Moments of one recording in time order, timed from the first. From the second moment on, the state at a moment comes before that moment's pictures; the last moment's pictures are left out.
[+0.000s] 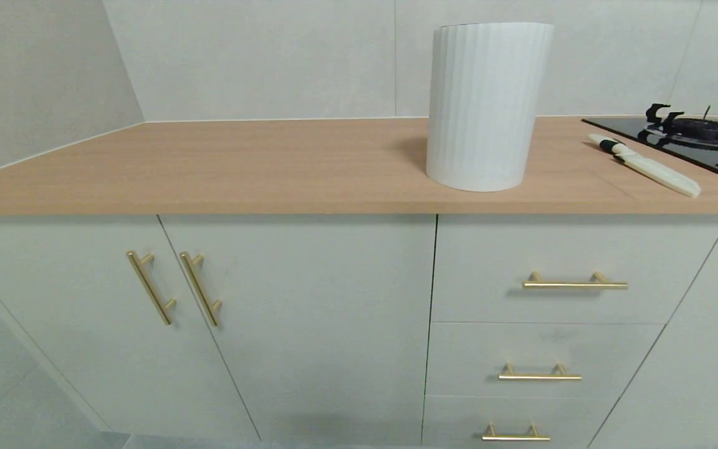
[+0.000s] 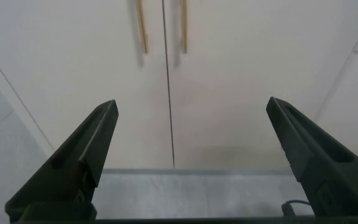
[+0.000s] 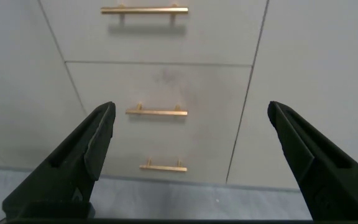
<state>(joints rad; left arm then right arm) 0.00 0.00 0.00 0.00 -0.02 0.00 0.00 0.00 0.00 0.00 0.05 0.00</state>
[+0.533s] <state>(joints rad) 0.00 0.00 0.00 0.00 -0.02 0.00 0.00 0.00 0.00 0.00 0.05 0.00</state>
